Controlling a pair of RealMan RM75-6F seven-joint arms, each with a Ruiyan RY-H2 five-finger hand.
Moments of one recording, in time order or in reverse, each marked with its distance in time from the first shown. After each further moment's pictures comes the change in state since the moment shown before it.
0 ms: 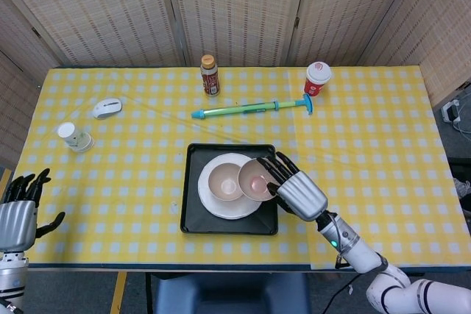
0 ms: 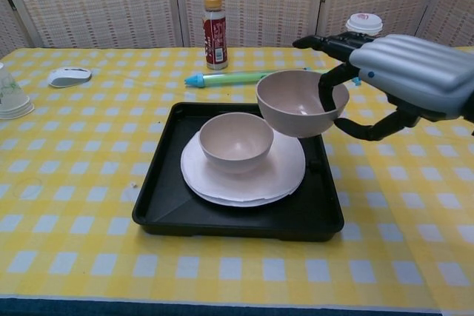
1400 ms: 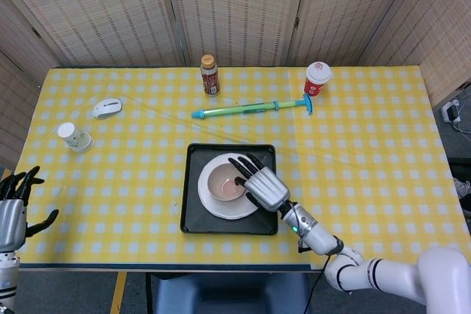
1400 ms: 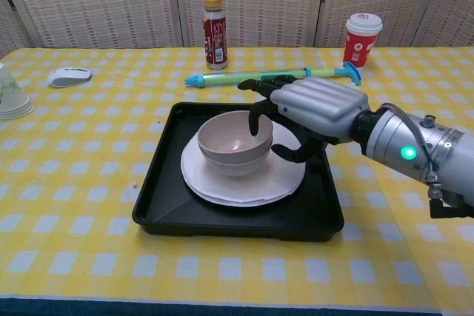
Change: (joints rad) left arm 0.013 0.032 -0.020 -0.013 0.000 0.005 -0.084; right arm 0.174 -0.235 0.013 0.220 0.177 -0.144 0.004
